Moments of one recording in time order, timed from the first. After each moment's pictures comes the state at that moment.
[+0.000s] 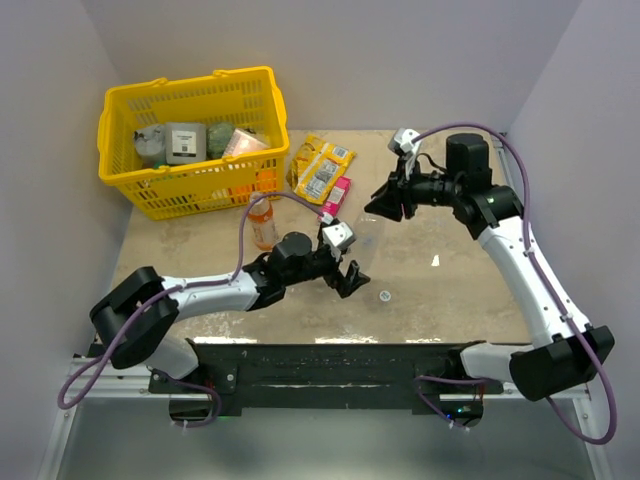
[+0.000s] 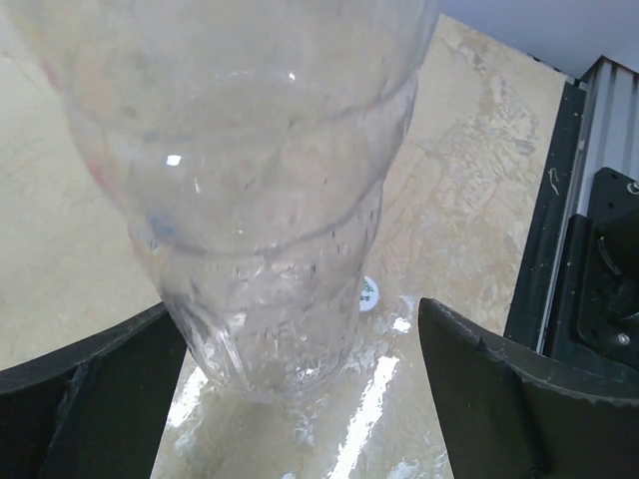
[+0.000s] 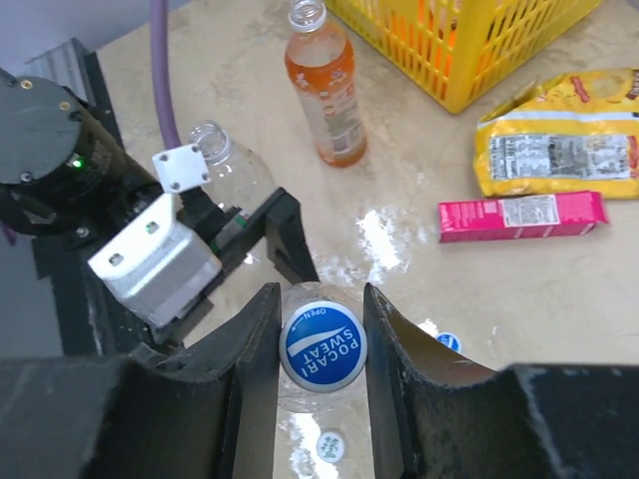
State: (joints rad) left arm -0.93 1.50 0.72 0.52 0.21 -0.13; right arm 0.29 1.27 1.37 -0.61 -0.80 -0.23
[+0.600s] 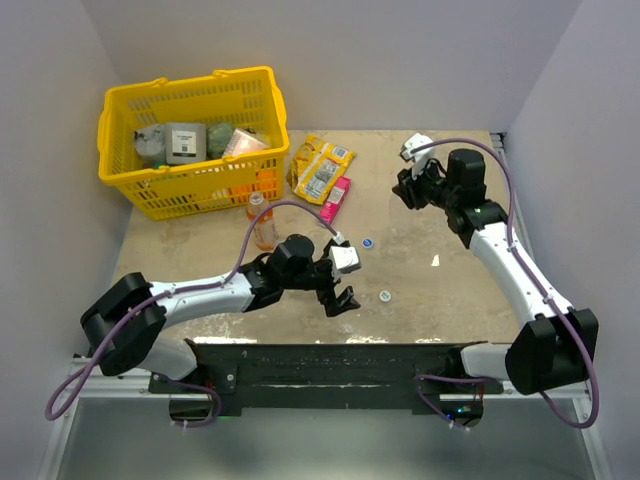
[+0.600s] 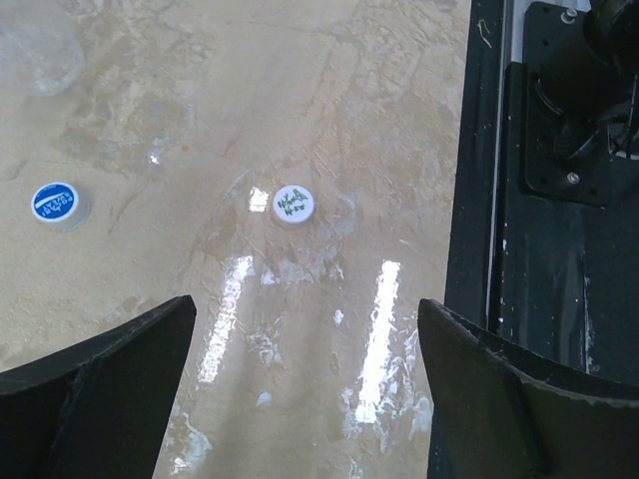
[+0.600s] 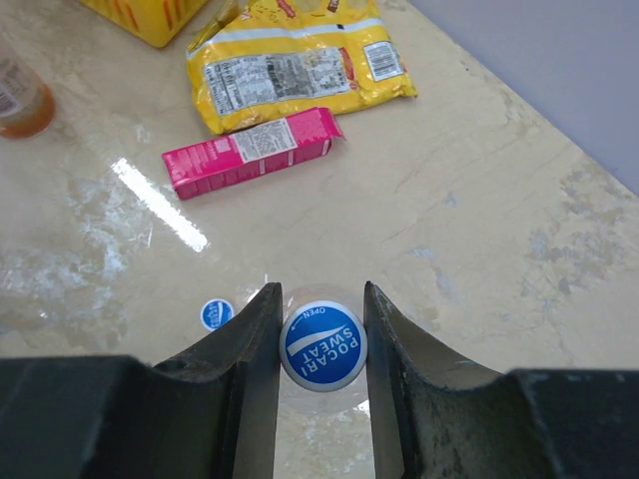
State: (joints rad) left arm -0.94 1.43 0.73 0.27 0.41 0.09; right arm 0.20 1.29 1.10 -0.24 -0.38 -0.37
